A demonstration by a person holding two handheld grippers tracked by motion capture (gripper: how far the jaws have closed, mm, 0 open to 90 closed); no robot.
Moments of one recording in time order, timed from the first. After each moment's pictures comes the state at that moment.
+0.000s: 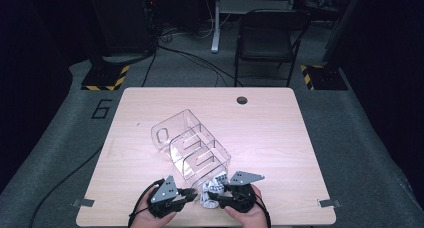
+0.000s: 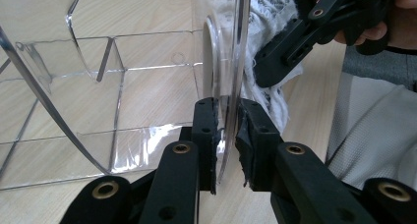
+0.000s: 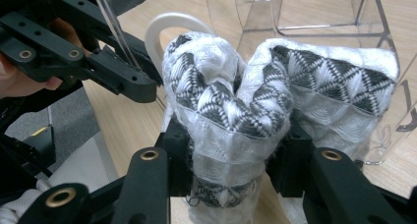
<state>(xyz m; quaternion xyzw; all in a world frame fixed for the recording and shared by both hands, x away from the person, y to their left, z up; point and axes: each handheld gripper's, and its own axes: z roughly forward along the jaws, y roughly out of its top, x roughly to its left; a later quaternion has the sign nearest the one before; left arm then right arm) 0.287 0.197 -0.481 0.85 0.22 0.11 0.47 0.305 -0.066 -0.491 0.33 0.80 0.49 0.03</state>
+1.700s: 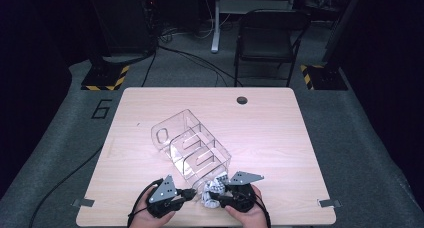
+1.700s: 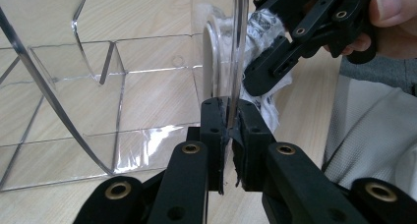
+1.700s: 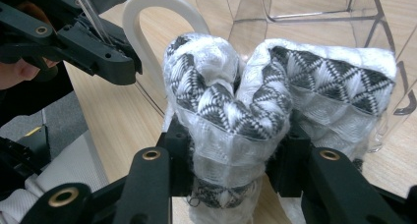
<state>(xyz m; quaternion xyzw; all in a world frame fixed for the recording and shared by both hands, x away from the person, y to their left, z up) 0.286 0.200 -0.478 0.84 0.21 0.11 0.48 0.308 -0.067 -0.499 0.34 0.81 0.48 0.03</state>
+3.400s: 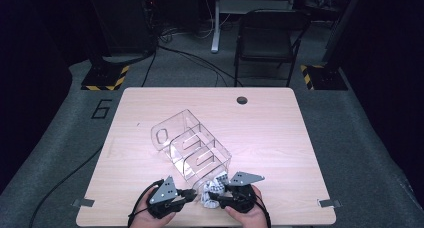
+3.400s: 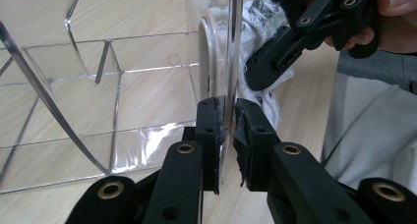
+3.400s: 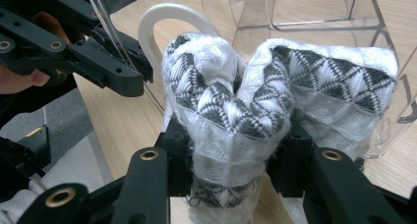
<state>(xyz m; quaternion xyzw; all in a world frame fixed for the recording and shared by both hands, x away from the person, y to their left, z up) 0.285 0.198 -0.480 0.85 0.21 0.11 0.48 0.305 -0.066 -0.494 0.33 0.80 0.49 0.04</state>
